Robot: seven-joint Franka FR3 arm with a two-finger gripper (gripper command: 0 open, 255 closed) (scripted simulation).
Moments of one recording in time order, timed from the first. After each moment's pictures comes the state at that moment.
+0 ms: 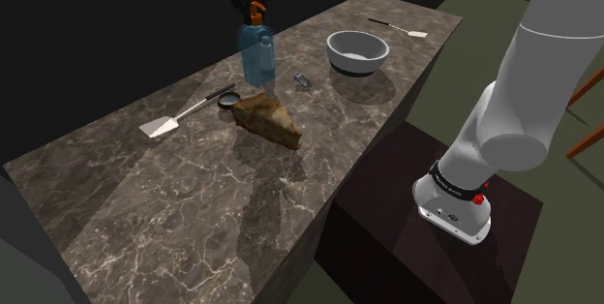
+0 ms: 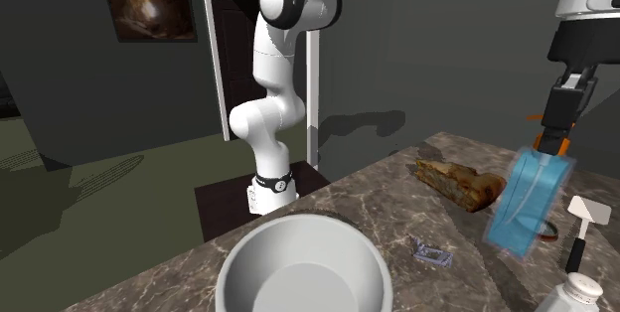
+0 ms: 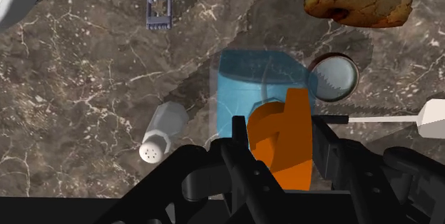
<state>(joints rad) 0.29 0.20 0.11 -1.45 -0.03 1.66 0.24</state>
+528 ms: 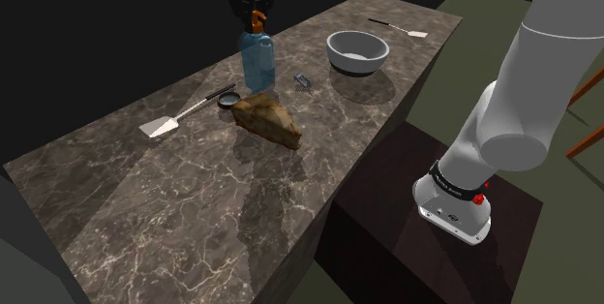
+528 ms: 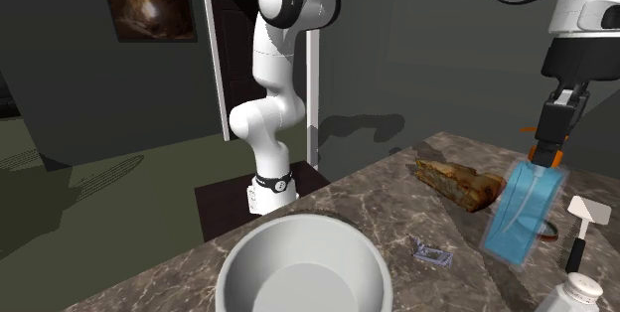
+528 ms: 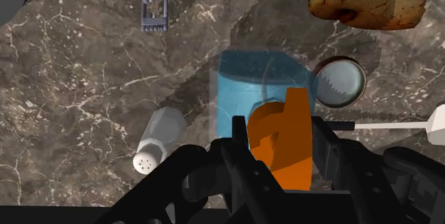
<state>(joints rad) 0.29 0.19 0.11 -1.52 -0.03 1.71 0.24</state>
